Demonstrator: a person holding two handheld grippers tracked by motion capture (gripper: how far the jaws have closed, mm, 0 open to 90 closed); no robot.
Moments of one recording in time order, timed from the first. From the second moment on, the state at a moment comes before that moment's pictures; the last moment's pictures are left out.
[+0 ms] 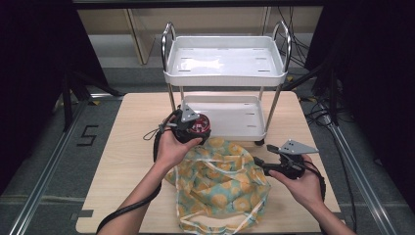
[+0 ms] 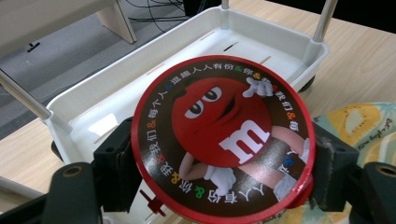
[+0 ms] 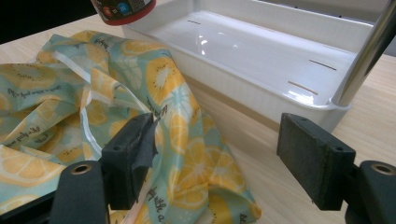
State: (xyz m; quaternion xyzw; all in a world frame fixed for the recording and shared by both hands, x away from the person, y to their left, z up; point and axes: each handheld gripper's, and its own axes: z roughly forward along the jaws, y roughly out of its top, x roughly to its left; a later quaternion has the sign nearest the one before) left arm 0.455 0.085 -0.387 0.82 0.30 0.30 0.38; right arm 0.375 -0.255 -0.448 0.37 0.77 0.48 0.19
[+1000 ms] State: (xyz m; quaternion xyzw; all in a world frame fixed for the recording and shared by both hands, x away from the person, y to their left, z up) left arm 0.468 0.078 -0.394 0.82 0.31 0.26 0.40; right arm 0.374 -0.255 -0.448 0.36 0.77 0.48 0.20
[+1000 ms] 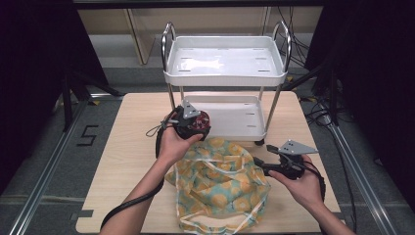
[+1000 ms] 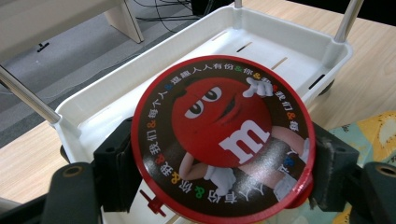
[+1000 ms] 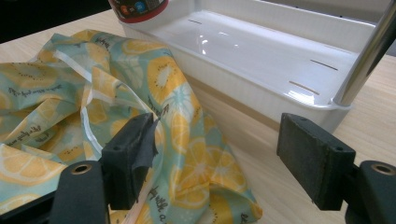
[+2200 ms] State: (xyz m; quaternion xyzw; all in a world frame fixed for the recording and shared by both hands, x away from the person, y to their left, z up) left arm 0.479 0.069 -0.394 0.82 0.32 0.27 0.39; right arm 0.376 -0.256 -0.448 0.35 0.77 0.48 0.22
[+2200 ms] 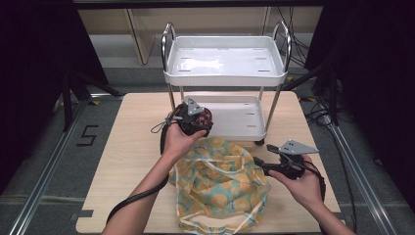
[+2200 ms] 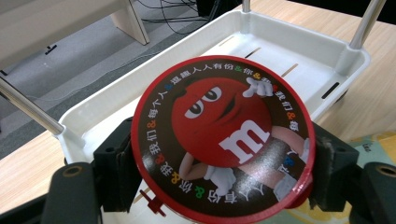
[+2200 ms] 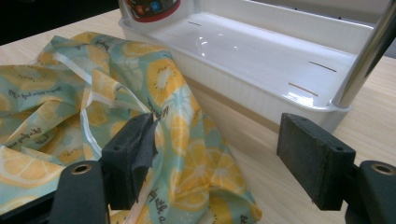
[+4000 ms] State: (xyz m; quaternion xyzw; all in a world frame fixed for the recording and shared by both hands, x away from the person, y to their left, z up) left arm 0.496 0.072 -0.408 0.83 0.32 0.28 0.37; right arm 0.373 -0.253 -0.448 0.37 0.78 0.47 0.19
